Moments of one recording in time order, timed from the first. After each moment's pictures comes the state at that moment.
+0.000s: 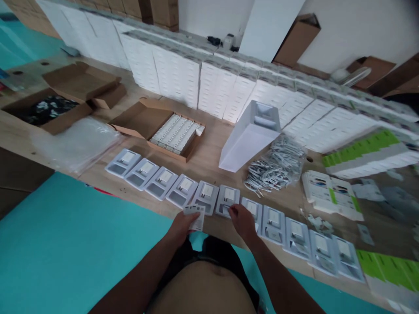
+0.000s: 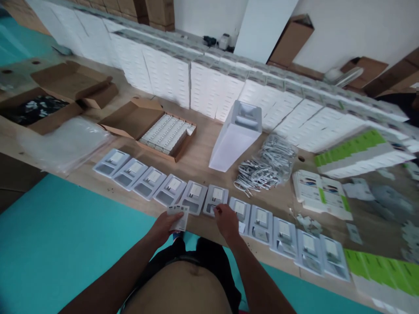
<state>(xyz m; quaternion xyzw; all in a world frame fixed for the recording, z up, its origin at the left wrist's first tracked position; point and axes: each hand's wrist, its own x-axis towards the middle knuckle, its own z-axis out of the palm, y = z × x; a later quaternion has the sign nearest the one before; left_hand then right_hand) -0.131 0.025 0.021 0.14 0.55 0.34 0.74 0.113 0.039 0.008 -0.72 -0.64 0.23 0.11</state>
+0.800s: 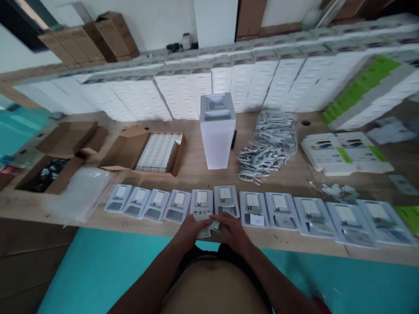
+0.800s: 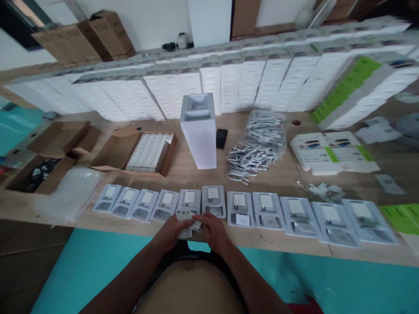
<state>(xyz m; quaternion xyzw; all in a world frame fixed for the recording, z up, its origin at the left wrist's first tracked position) -0.083 0.070 0.055 0.30 0.50 0.24 0.78 0.091 0.015 0.012 -0.54 -0.54 0.49 0.43</state>
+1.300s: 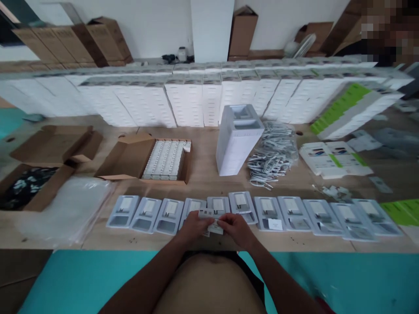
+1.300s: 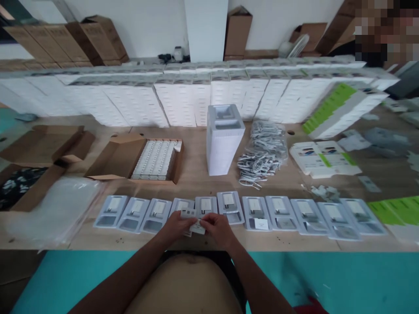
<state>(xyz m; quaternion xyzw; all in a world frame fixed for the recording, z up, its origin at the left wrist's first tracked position) -0.172 0.138 0.044 0.48 0.50 0.15 0.70 0.007 0.066 0.030 -0.59 -0.39 0.58 0.41</state>
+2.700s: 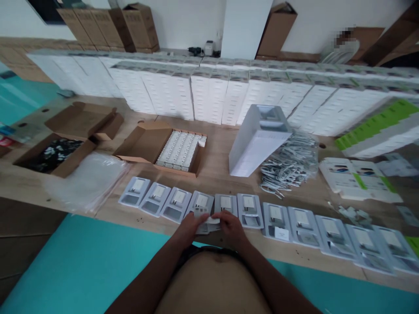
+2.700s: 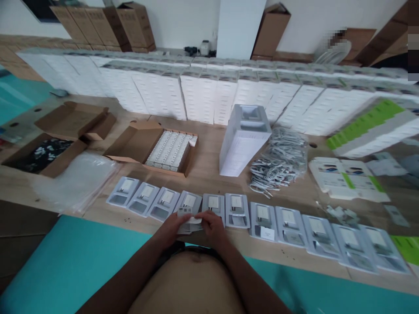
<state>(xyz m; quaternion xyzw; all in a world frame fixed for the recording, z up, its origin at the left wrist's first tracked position) -0.201 0.105 0.037 0.26 0.51 0.26 0.78 -0.018 0.067 0.019 -0.57 -0.58 0.45 0.37</state>
